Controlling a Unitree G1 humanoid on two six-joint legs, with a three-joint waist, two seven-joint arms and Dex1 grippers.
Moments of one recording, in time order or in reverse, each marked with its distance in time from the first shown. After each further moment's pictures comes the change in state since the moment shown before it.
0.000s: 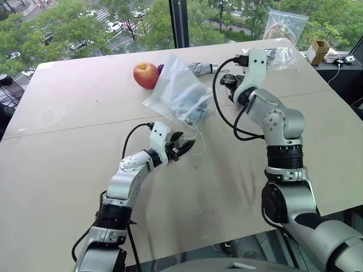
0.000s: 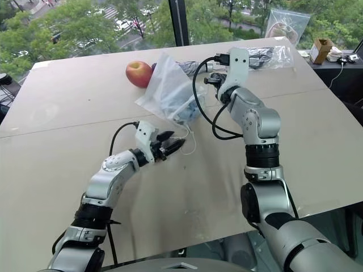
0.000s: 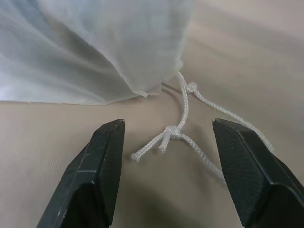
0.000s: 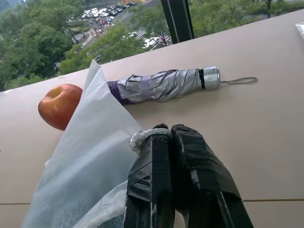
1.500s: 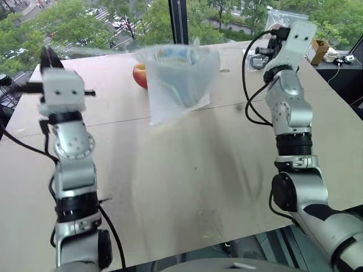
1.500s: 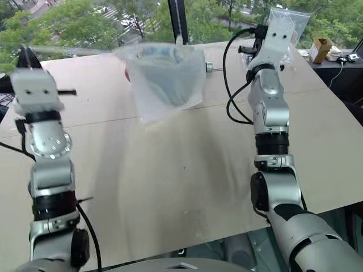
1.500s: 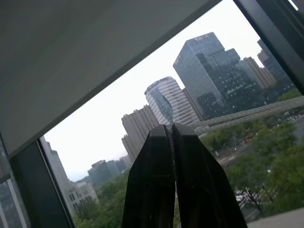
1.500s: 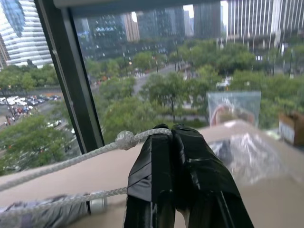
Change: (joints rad) left arm -0.188 0.149 0.425 -0.130 0.574 -0.451 0.837; right arm -0.129 -0.144 -0.012 0.241 -0.210 -0.622 -0.118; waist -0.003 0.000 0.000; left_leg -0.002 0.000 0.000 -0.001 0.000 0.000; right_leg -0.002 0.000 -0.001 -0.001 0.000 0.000
